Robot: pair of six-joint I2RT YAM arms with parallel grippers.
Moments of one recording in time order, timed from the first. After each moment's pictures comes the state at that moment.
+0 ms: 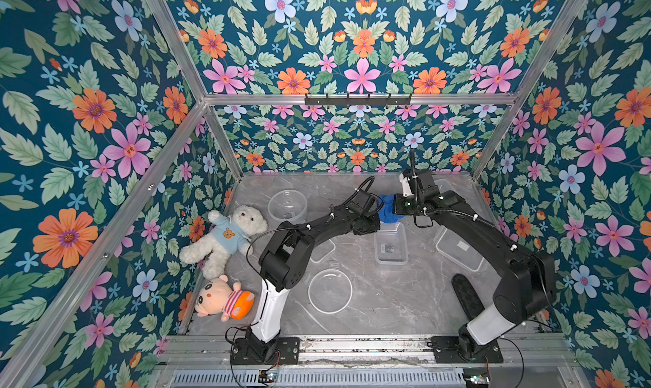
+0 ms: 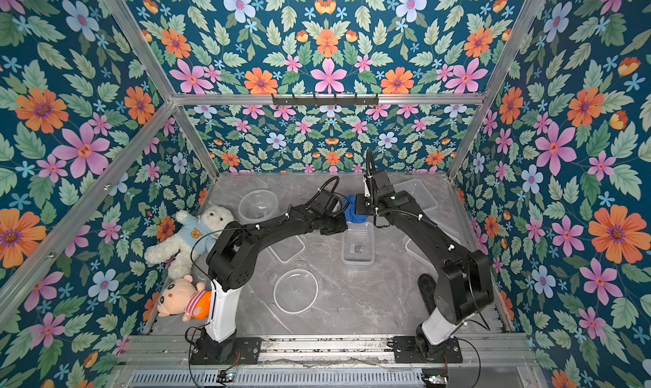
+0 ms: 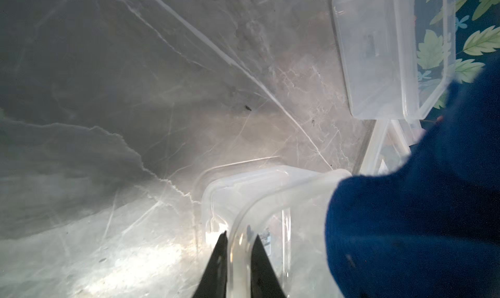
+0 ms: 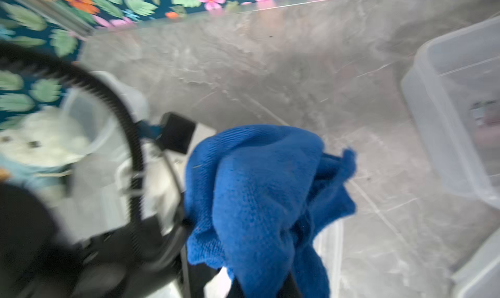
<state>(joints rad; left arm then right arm) -0.74 2.08 1.56 -0.37 0.20 -0.75 0.41 1.69 1.47 -0.63 -0.02 0.39</state>
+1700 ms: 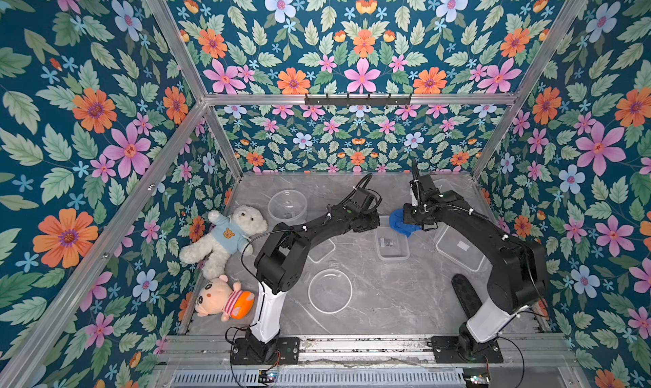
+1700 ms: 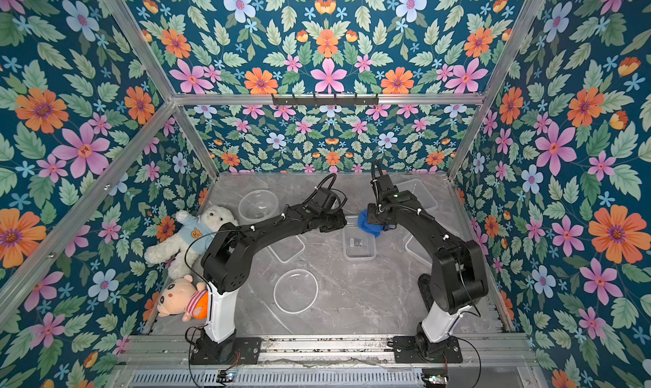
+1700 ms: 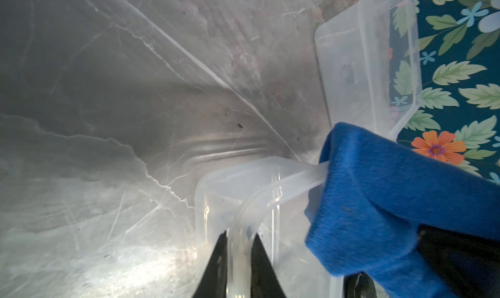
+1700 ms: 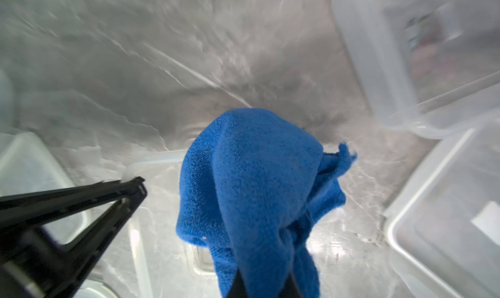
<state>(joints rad) -0.74 2.05 1.54 -0.33 0.16 -0.81 0.34 1.72 1.38 -0.78 0.02 0.39</state>
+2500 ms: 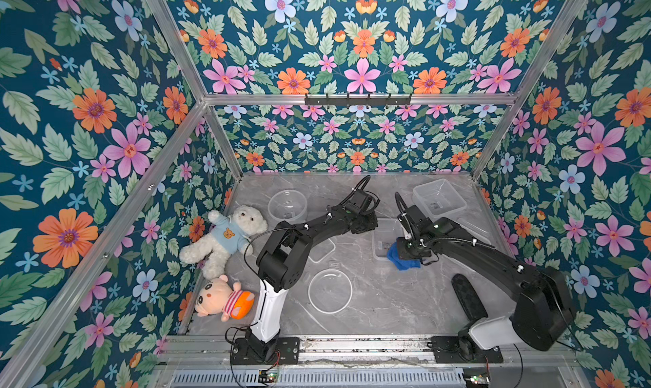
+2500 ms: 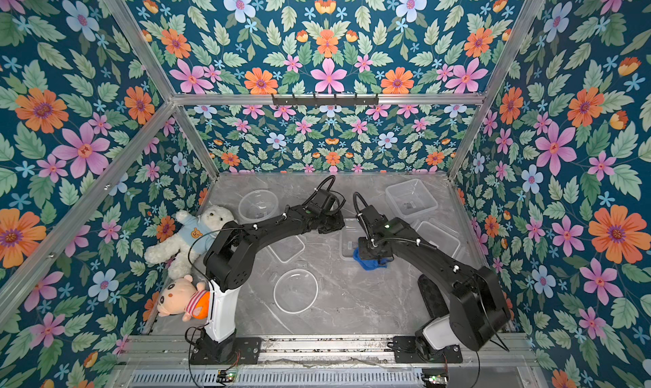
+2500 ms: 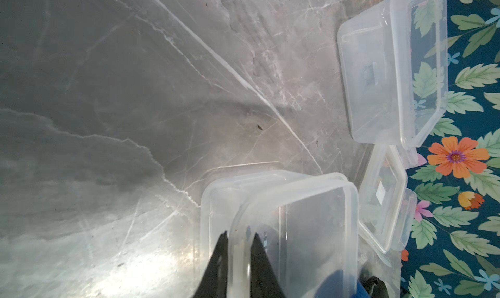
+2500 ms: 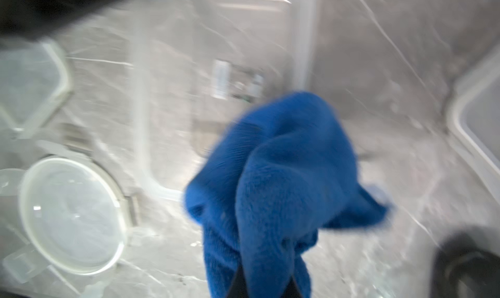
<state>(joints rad) -0.72 2.07 1.52 -0.31 0.16 -0.81 0.61 1.51 1.17 -0.88 0.02 0.50</state>
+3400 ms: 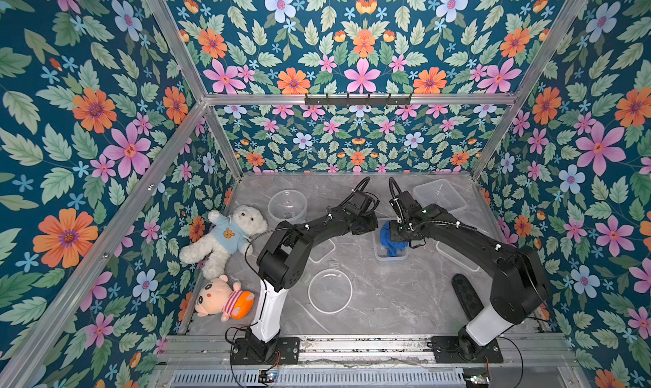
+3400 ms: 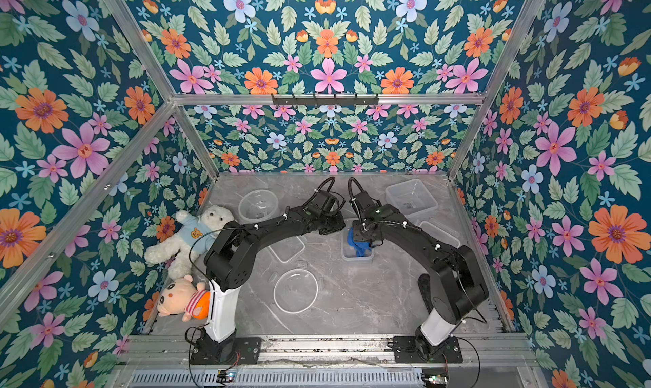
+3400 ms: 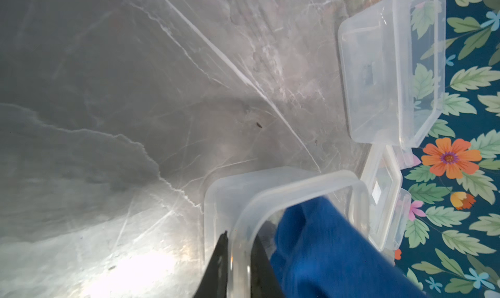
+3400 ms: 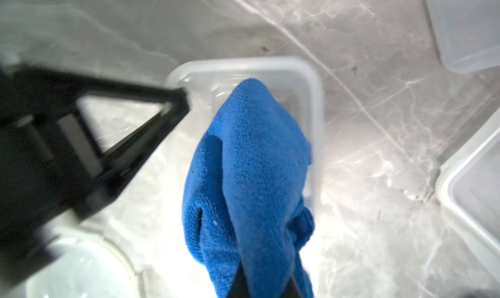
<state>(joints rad) -0.72 2.07 1.51 -0.29 0.17 -0.83 0.51 1.70 1.30 -0.76 0.09 0.49</state>
